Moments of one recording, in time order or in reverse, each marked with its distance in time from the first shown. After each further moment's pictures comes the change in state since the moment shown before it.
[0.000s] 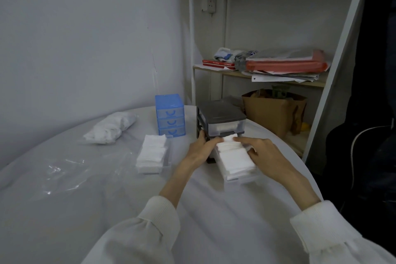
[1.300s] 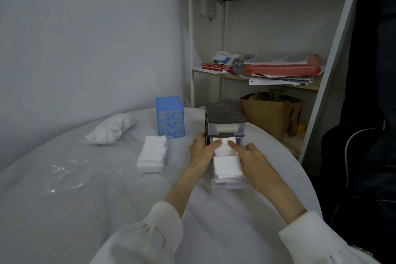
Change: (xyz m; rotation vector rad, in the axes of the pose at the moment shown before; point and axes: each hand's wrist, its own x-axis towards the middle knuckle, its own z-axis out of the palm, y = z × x) left_hand -0.013 -0.001 0.017 -0.185 0.211 0.024; right_hand -0.020 -0.022 0.017 -0.201 -0.059 0.037
